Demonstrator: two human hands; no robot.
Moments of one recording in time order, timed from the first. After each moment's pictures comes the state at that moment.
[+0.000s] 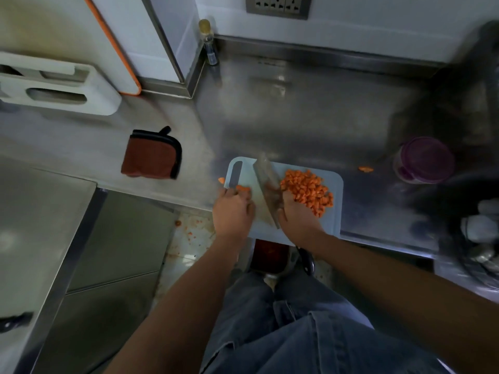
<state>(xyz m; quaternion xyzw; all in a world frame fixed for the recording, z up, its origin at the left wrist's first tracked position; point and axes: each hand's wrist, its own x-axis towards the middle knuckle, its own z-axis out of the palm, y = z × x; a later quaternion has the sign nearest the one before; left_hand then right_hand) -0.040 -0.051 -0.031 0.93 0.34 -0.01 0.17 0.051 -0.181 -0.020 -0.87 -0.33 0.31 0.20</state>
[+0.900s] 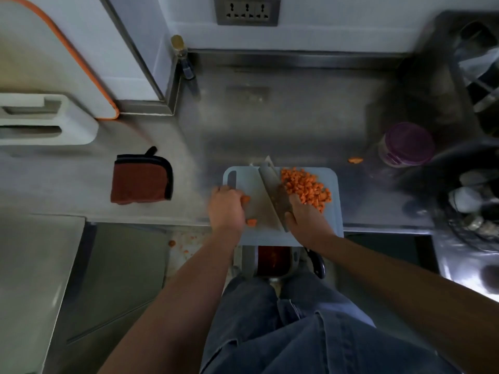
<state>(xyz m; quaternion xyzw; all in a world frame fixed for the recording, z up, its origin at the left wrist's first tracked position) -0.022 -0.010 -0.031 0.93 0.31 -0.07 0.18 0.041 -0.185 -0.016 -0.90 -0.25 0.29 0.22</state>
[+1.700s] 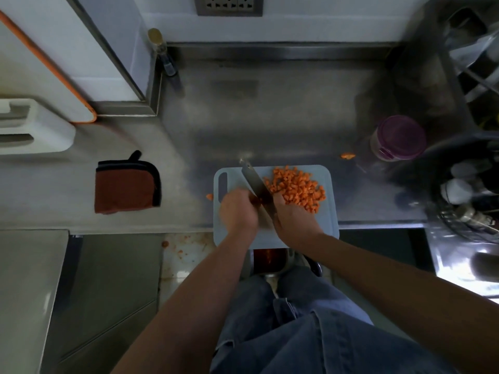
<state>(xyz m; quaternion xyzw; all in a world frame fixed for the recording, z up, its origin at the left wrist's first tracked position) 0.006 -0.041 -0.050 0.87 0.38 -0.04 0.31 0.039 -0.168 -0.015 -0.90 -0.28 0.29 0.15</state>
